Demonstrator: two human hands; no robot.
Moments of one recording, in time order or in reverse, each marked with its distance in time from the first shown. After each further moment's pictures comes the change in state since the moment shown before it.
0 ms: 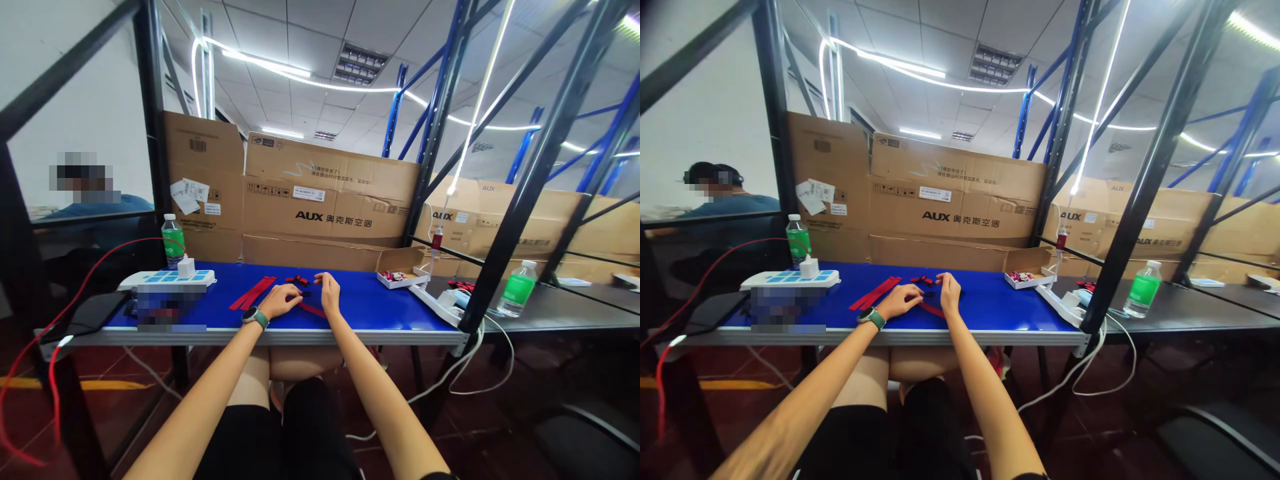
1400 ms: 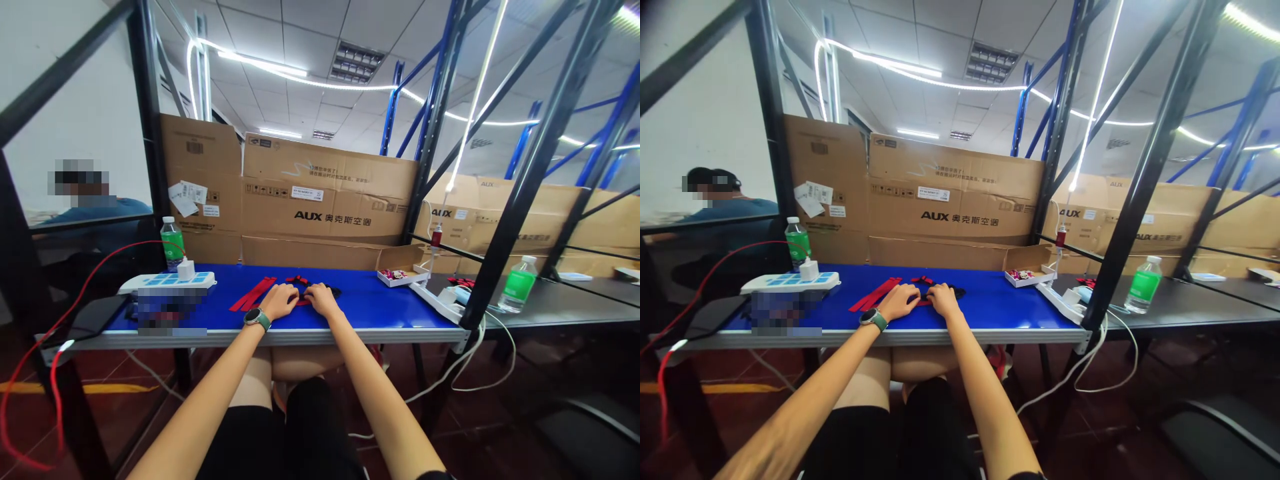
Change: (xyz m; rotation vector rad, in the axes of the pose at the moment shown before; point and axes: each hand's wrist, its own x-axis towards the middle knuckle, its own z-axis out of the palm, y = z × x) left_hand -0.001 0.001 0.004 0.225 0.003 0.005; right_hand -0.005 0.007 -0.002 -0.833 -0.480 -0.277
